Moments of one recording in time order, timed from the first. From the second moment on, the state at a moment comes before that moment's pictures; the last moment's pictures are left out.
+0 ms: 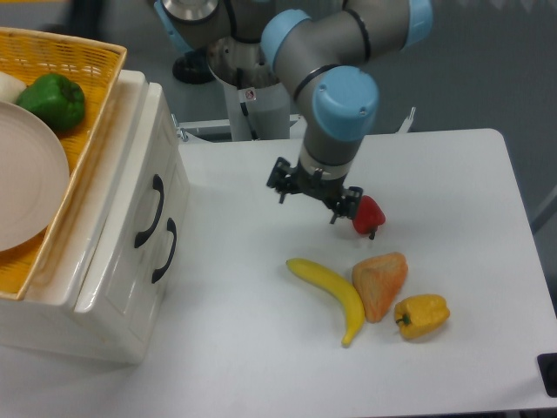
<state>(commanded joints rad) 2.46 -1.79 -1.61 -1.38 1.43 0.69</state>
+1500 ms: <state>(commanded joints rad) 2.33 -1.77 -1.60 -1.39 1.20 0.23</state>
